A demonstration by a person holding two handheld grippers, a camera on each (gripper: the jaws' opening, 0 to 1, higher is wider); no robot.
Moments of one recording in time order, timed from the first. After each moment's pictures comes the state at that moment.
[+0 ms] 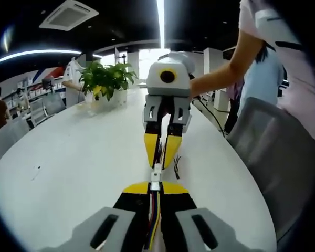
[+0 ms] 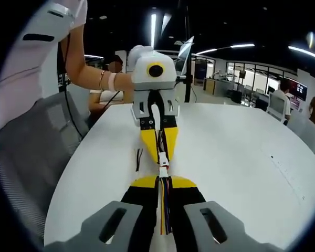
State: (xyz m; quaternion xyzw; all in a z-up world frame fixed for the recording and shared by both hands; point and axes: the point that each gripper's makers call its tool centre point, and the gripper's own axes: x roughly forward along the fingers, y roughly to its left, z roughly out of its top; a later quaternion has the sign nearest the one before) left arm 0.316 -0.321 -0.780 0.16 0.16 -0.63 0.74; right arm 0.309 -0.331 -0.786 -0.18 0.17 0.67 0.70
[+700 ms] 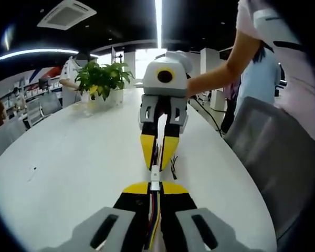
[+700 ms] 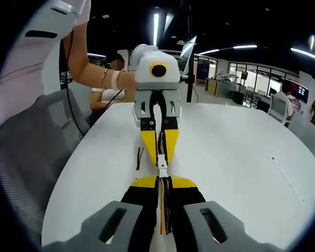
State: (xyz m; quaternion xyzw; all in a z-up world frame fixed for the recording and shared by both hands) left arm 0.312 -0.326 -0.783 0.16 0.16 -0.65 0.73; right arm 0.308 -0.331 -0.790 -0.19 0.16 0.68 0.69
